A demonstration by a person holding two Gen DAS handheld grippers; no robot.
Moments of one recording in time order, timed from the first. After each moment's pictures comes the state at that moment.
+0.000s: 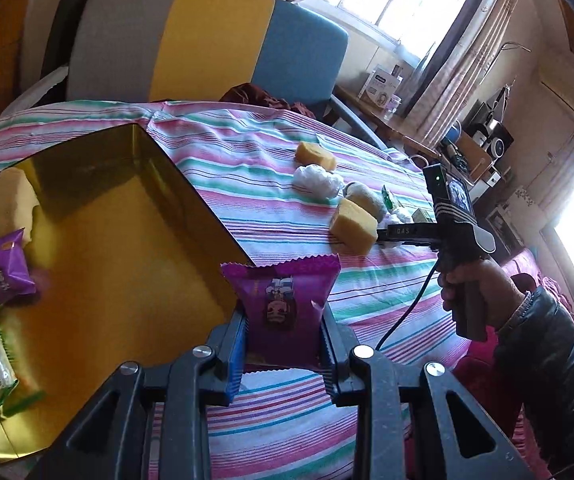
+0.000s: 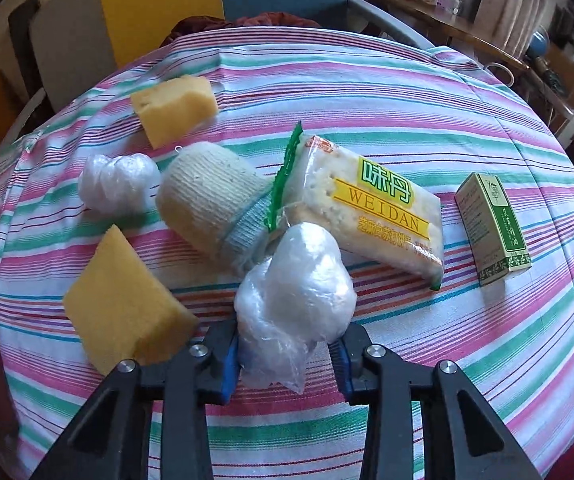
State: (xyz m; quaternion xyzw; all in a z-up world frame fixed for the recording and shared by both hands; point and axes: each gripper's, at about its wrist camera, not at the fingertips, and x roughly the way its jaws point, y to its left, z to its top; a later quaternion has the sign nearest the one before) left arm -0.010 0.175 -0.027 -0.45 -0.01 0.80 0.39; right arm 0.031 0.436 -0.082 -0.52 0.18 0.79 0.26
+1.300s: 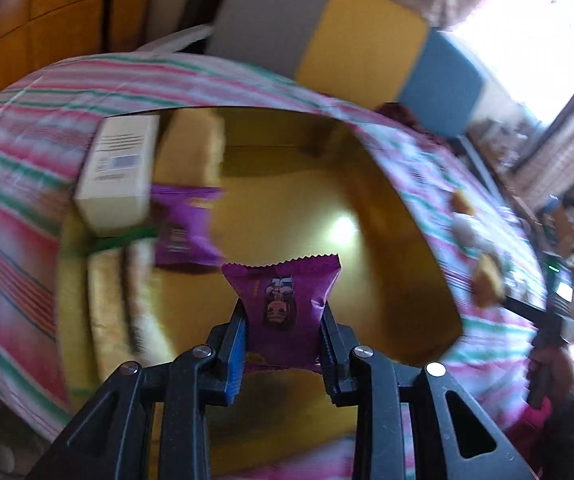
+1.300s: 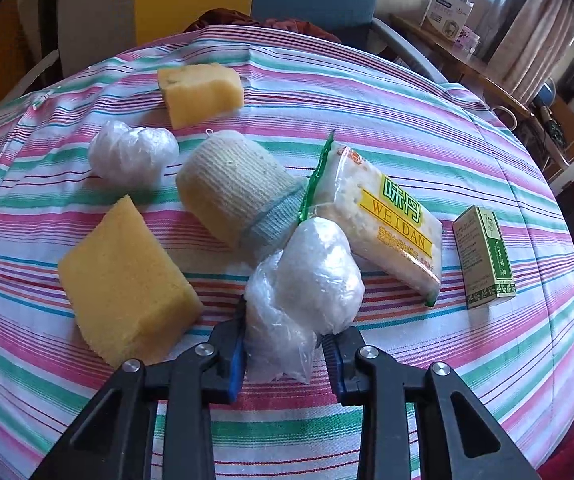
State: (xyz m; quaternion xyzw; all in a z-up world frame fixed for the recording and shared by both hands) left arm -0.085 0.065 -0.060 -0.50 -0.06 0.84 0.18; right arm 0.028 0.416 -0.080 -0.53 0.09 0.80 0.26
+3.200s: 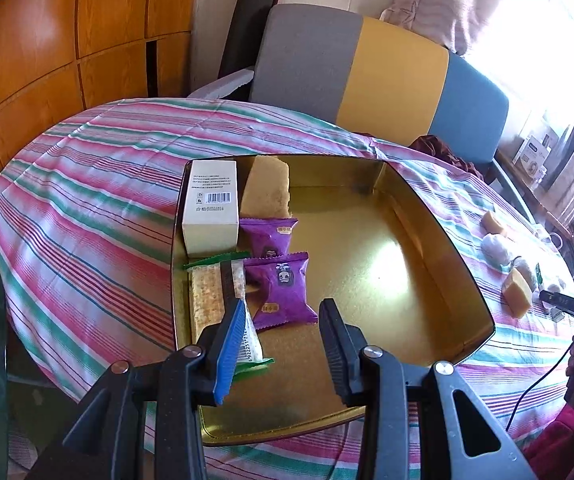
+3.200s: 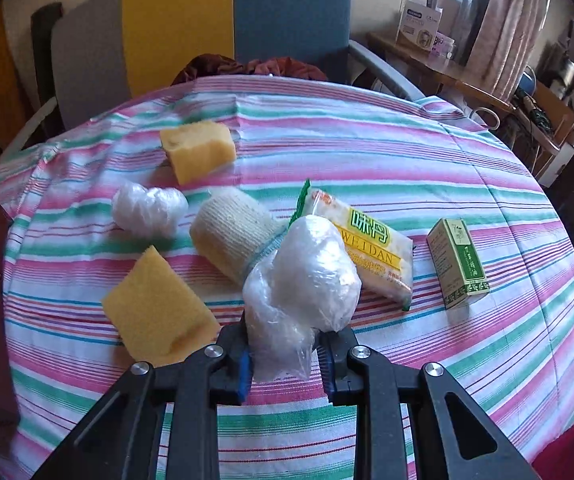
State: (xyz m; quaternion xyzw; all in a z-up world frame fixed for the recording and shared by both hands) left arm -0.045 0.031 -0.028 -0.43 -0.03 0.89 0.11; right arm 0.047 0.414 -0.042 -0.46 0.13 0.83 0.28
